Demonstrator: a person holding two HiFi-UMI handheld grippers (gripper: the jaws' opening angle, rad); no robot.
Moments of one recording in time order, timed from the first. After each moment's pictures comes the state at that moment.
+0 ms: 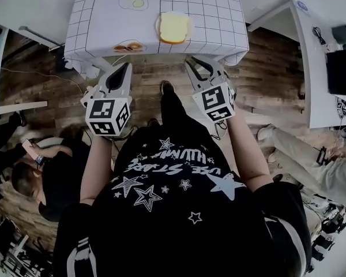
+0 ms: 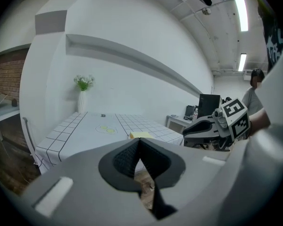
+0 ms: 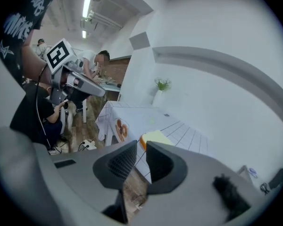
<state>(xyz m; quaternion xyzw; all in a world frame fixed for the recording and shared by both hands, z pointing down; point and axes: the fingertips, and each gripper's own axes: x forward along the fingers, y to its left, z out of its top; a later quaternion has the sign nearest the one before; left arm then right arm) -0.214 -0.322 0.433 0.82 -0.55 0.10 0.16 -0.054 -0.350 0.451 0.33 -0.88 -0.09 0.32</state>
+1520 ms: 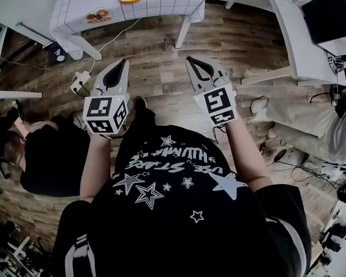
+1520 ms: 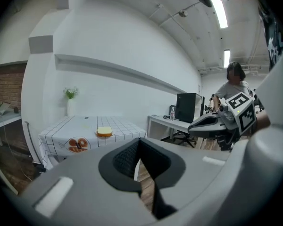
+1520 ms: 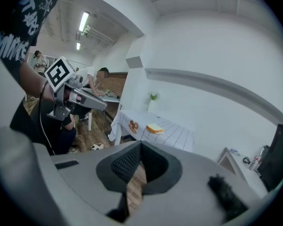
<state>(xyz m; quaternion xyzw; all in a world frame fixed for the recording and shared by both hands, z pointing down) -0.042 -0.100 0.399 0.84 -0.52 0.10 0.11 0.116 -0.101 0.400 0.38 -0.89 -0.07 0.25</state>
